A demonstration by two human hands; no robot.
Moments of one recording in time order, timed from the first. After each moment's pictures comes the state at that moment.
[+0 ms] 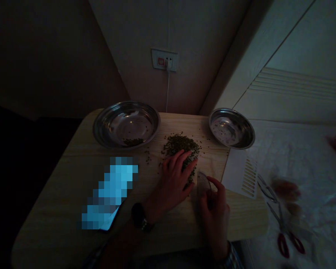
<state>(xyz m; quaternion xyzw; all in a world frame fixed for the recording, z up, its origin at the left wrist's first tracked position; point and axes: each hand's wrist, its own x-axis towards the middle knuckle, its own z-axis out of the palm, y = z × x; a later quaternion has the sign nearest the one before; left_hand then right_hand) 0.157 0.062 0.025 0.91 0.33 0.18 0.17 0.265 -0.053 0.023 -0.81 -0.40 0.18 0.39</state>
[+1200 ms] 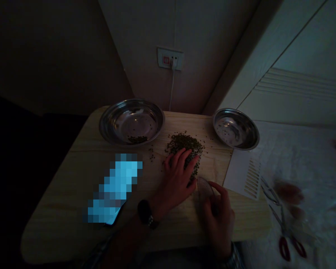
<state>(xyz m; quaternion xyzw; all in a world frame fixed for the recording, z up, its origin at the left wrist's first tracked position) 0.162 0.059 0.031 0.89 0.38 0.19 0.18 0.268 -0.065 0.024 -0.79 -0.43 0.18 0.40</state>
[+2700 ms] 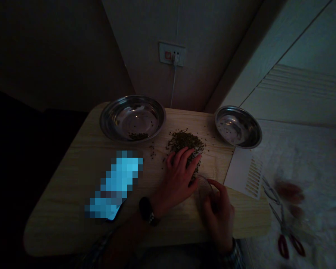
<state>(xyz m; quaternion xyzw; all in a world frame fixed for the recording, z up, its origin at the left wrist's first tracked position) 0.163 0.056 0.031 0.89 0.37 0.20 0.19 0.276 -0.065 0.022 -0.77 -0.47 0.22 0.38</state>
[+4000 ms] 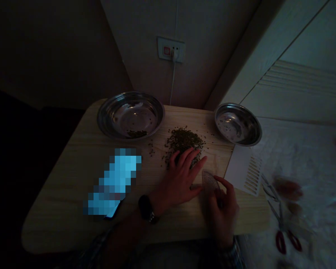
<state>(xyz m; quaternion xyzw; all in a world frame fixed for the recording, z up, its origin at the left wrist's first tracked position) 0.162 0.054 0.031 0.93 0.31 0.14 0.17 0.278 -0.066 0.020 -0.78 -0.37 0.21 0.45</state>
